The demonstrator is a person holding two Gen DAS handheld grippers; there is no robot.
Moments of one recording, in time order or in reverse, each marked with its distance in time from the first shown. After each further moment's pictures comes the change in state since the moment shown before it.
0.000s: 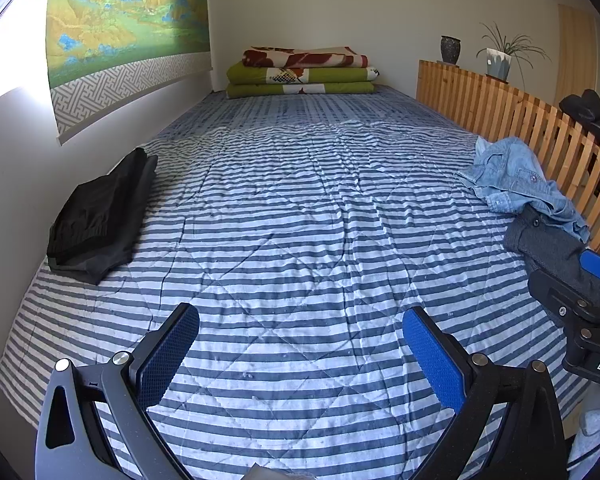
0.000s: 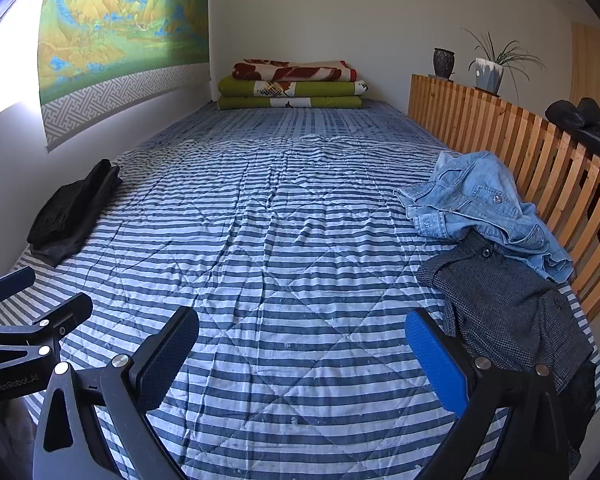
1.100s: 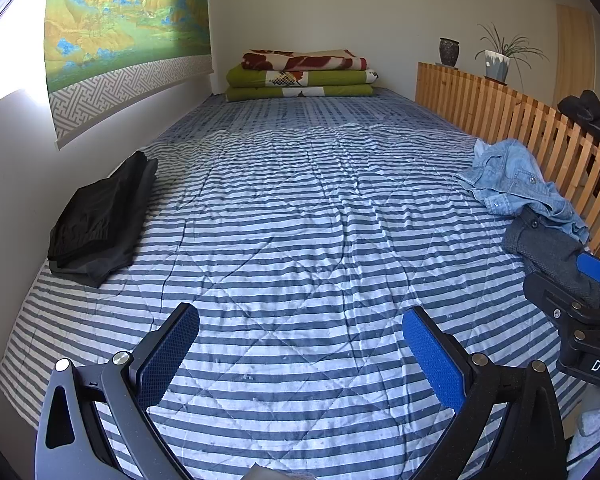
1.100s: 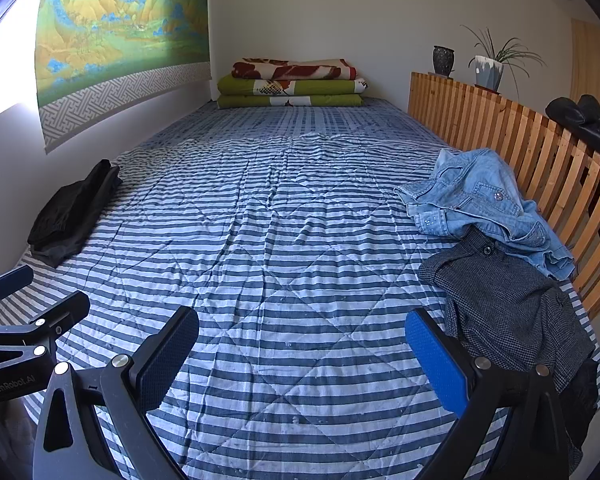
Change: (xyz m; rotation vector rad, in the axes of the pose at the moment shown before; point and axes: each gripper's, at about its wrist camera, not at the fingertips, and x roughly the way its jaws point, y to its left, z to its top) left arm 0.002 0.000 0.008 0.009 -0.007 -0.005; right arm 0.002 0.002 0.001 0.006 0.006 -0.001
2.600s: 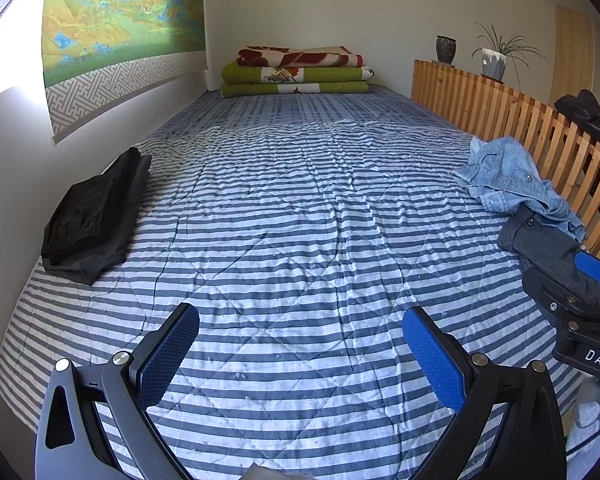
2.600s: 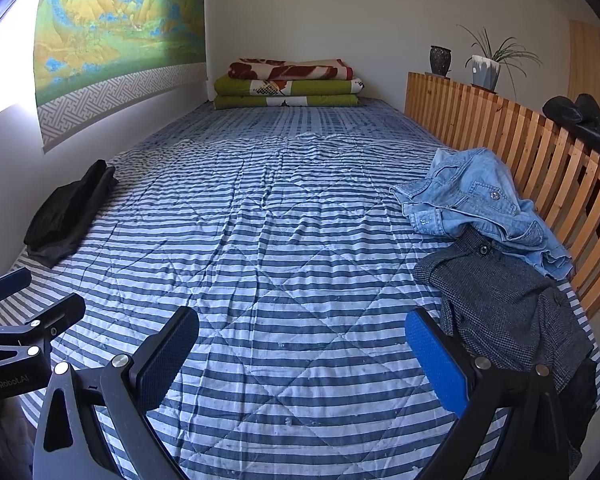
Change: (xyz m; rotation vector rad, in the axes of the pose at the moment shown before) left arm 0.000 -0.002 -0.006 0.002 0.010 -0.026; right arm 0.002 -0.006 -0.002 0.007 -0.004 -0.018
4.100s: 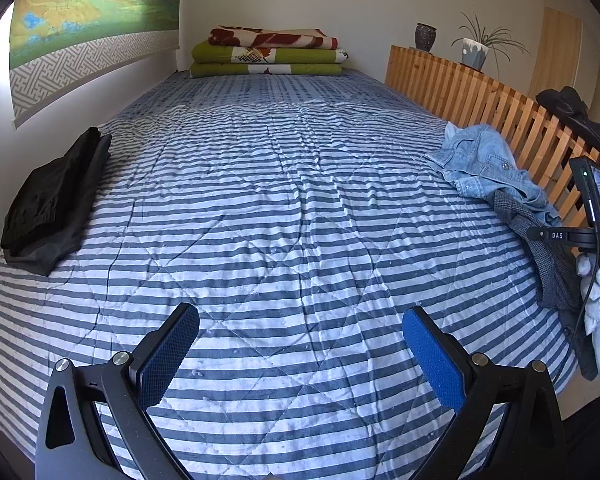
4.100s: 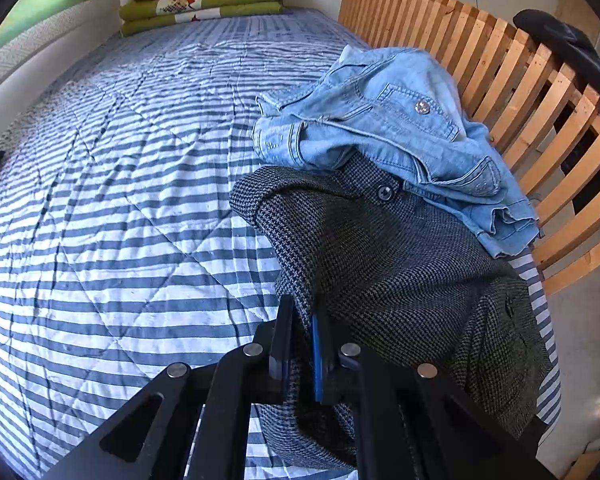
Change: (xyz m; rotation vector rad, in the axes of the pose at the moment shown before) left arm 0.033 -0.006 -0.002 -0.007 0.067 -0.140; right arm 0.113 -0.168 0.025 0.064 0.343 -0.200
